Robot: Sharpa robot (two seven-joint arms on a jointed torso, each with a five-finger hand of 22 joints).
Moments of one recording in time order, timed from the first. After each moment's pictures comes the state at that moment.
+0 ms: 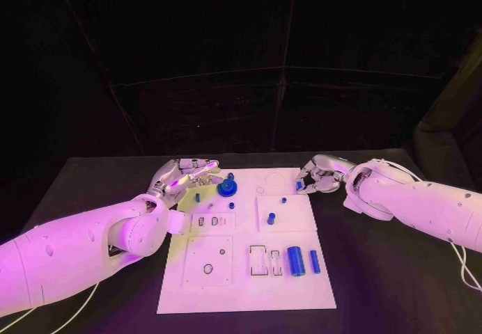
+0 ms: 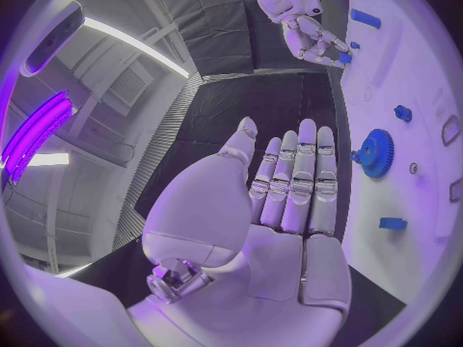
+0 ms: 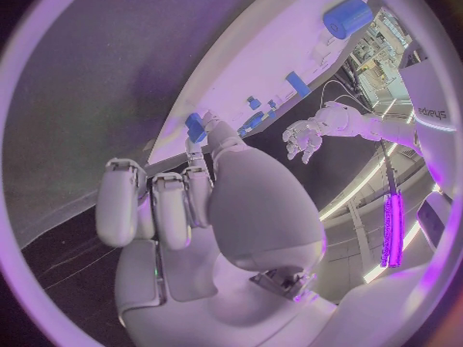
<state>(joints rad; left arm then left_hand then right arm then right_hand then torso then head) 1.16 -0.80 -0.07 1.47 0.00 -0.26 0.53 1.35 0.06 -0.04 -0.01 0.05 1.01 0.21 0.10 0.07 1.11 0.15 0.08 0.07 1.16 0.11 0.14 0.18 0.18 0.94 0.23 0.19 0.07 1.21 -0.81 -0.02 1.23 -1.28 -0.20 0.09 1.44 0.00 0.03 0.03 0.22 1.04 0.13 0.10 0.07 1.47 0.05 1.38 1.31 1.47 -0.02 1.52 1.31 0.08 1.43 0.09 1.43 1.24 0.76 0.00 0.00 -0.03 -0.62</state>
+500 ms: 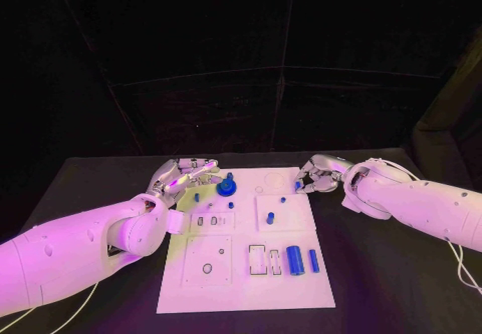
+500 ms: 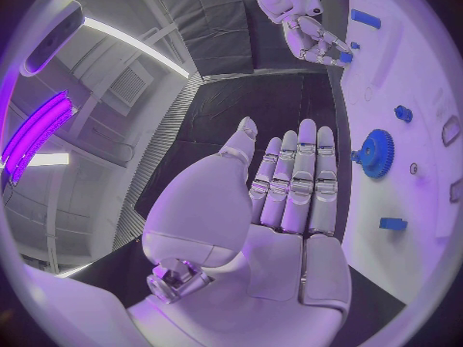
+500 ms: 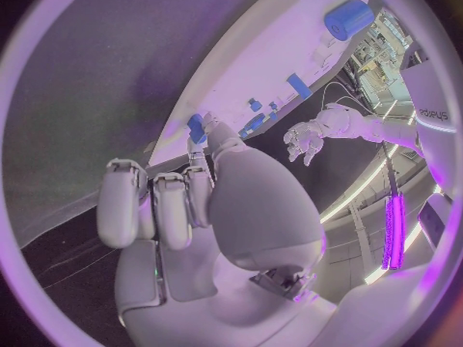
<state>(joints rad) 1.16 -0.80 -0.07 1.46 0.00 -0.26 0.53 1.35 0.06 -0.04 -0.01 0.05 1.01 0.21 0.10 0.07 1.11 0.15 0.08 0.07 1.16 0.11 0.14 0.18 0.18 0.94 0.23 0.19 0.07 1.21 -0.80 -0.02 1.23 -1.29 -0.19 0.07 1.43 0.02 0.07 0.02 0.21 1.08 0.12 0.10 0.07 1.47 0.04 1.38 1.32 1.47 -0.03 1.52 1.31 0.08 1.43 0.08 1.44 1.25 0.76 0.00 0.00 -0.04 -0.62</state>
